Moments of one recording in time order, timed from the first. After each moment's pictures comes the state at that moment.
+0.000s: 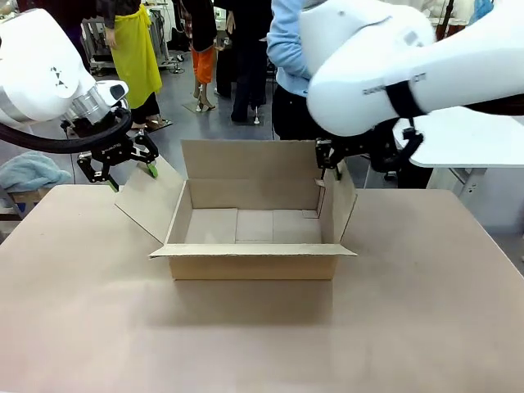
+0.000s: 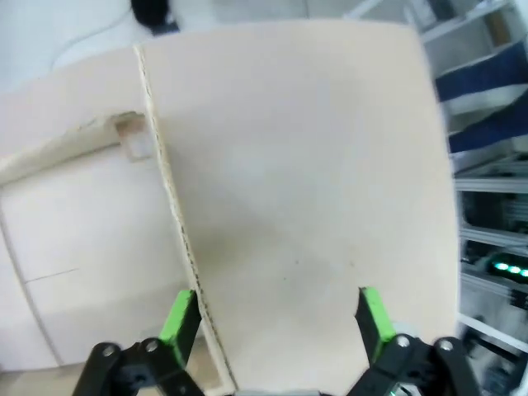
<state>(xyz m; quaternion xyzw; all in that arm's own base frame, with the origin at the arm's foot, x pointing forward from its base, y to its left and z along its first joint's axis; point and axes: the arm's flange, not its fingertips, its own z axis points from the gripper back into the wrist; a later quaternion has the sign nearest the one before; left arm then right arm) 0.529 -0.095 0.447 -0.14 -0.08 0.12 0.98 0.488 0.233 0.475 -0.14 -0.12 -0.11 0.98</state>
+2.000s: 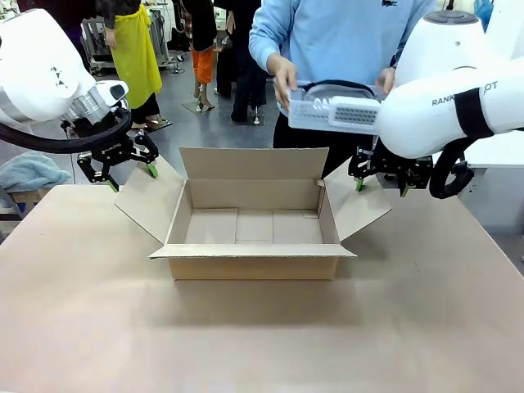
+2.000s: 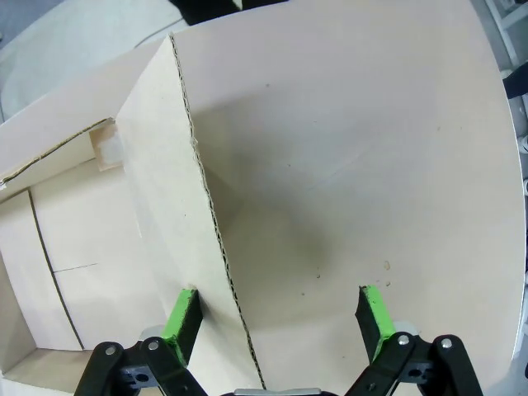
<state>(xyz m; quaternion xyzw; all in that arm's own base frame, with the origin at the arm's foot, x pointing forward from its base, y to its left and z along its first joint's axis) 0.529 -0.095 0.447 -0.14 -0.08 0.12 0.98 0.474 0.151 0.448 0.00 -0.13 -0.13 0.98</state>
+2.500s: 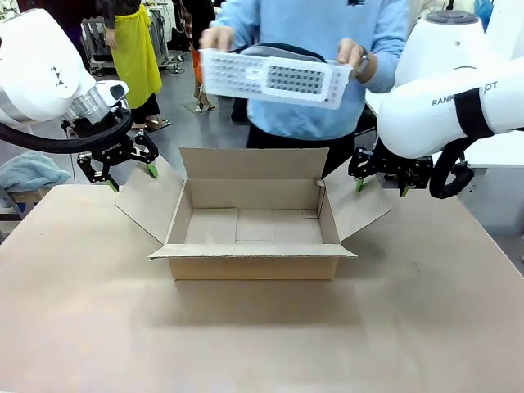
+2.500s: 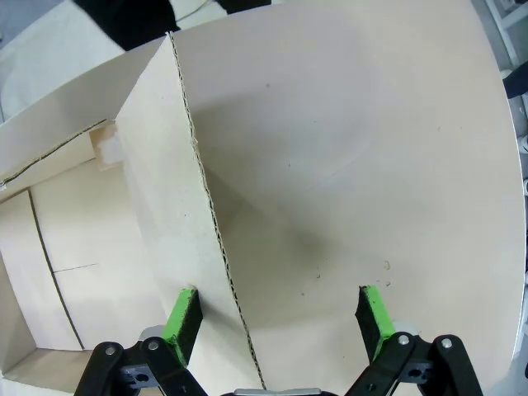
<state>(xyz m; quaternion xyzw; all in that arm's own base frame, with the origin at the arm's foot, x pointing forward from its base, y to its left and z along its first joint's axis) 0.529 -0.095 0.447 -0.14 -0.08 0.12 0.98 0.474 0.151 0.448 0.00 -0.13 -0.13 0.98</state>
